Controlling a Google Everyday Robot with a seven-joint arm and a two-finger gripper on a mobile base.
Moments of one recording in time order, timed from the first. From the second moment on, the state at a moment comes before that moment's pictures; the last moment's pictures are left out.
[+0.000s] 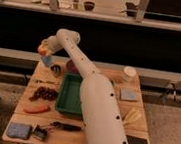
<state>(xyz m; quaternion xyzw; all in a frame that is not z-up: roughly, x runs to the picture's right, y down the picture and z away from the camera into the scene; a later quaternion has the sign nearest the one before) -0.305 -0.147 0.928 0.01 -0.38 -0.20 0.90</state>
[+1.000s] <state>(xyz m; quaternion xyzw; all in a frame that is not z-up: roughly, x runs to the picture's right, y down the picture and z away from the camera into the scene) -0.311 -0.145 0.941 0.02 -0.39 -0.20 0.90</state>
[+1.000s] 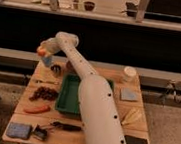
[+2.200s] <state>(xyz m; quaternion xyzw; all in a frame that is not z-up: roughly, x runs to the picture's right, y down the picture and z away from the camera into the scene) -0.303 -0.144 0.950 0.00 -0.43 -0.11 0.89</state>
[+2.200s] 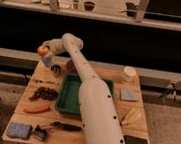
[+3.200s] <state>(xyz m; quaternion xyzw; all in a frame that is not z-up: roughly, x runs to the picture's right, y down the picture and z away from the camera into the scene) -0.302 -0.137 0.956 -0.01 -0.43 -0.12 0.89</state>
